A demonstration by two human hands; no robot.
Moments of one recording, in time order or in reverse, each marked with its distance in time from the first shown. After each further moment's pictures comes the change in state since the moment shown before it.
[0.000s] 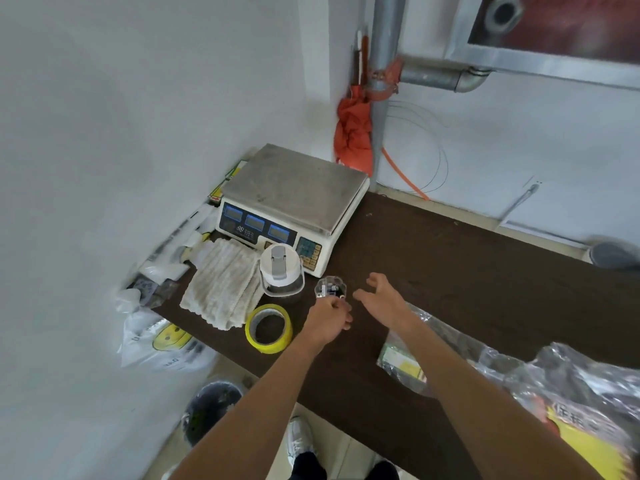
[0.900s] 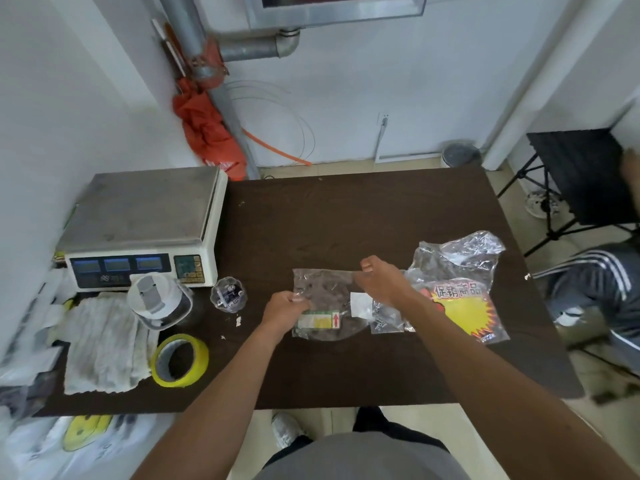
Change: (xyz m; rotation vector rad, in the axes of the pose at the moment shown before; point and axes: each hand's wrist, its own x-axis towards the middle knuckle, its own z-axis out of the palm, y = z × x) left_hand 0.018 -0.002 0.100 0.333 -0.225 0.012; right_hand -0.090 0.139 -0.120 -0.033 0.258 0.228
